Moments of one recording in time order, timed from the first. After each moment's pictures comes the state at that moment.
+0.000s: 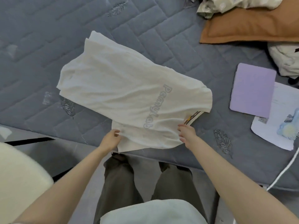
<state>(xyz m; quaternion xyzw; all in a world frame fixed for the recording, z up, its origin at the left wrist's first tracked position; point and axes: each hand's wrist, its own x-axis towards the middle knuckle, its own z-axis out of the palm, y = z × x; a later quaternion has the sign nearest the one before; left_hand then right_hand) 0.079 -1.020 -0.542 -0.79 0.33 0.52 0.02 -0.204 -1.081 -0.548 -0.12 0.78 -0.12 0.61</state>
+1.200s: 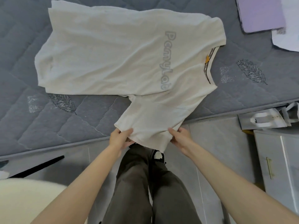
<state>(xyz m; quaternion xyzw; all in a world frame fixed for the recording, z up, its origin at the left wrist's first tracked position) 0.185 -0.937 -0.621 -0.72 0.14 0.66 -0.16 -0.023 -0.878 -0.634 0.03 0.72 -0.30 0.63</state>
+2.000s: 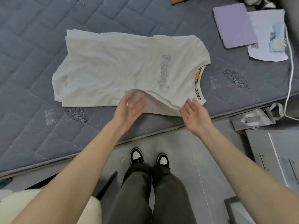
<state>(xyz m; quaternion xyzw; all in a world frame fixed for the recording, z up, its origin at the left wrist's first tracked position) 0.173 -1.024 -0.520 -0.52 0.12 0.80 -0.26 -0.040 -0.933 -0.523 0.19 0.51 -0.59 0.59</state>
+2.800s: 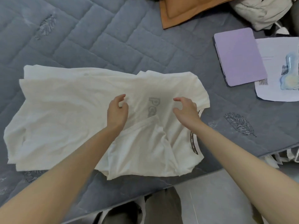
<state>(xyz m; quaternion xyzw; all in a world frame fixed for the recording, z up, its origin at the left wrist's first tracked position) 0.045 -1.229 -0.605 -0.68 0.51 0.50 -0.17 -0.168 -1.157 -0.602 -0.39 0.82 -0.14 0.39</state>
